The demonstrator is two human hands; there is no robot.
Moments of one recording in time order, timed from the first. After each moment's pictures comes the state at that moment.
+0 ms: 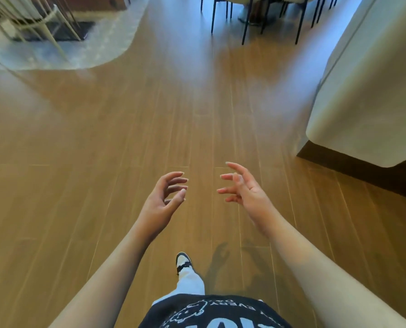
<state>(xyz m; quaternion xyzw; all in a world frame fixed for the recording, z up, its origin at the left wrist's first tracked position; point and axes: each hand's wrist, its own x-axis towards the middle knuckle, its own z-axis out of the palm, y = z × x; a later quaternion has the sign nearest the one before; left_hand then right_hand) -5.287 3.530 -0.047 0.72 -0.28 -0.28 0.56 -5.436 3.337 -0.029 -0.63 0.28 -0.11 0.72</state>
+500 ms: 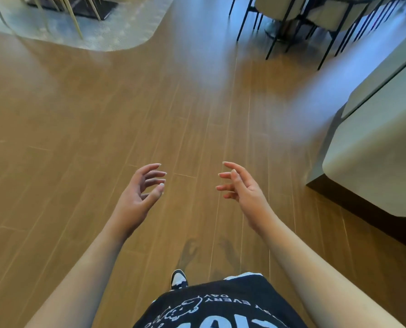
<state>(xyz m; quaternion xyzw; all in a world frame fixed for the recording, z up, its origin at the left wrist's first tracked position) -5.097 3.591 -0.065 0.73 -0.22 -0.23 0.61 -5.240 3.352 -0.028 -0.66 0.29 -0.10 0.69</state>
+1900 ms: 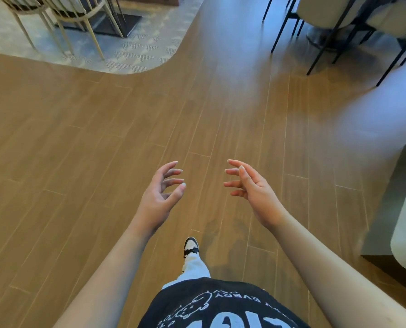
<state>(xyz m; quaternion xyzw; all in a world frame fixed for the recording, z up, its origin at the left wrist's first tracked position) -4.716 3.322 -0.066 0.73 -0.15 -0.22 0.63 -4.818 3.095 -0.053 -0.65 0.24 -0.04 0.72</state>
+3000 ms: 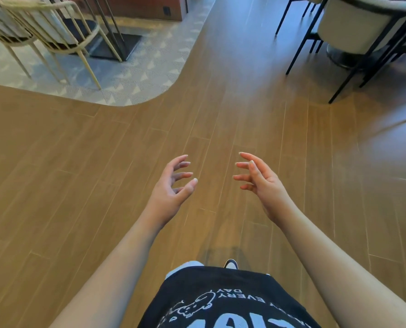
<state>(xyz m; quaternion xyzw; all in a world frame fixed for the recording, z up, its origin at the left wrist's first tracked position) -4.301 3.055 -0.052 0.74 -0.17 -0.23 0.61 -4.402 2.831 -0.055 -0.65 0.24 -0.06 0.72</state>
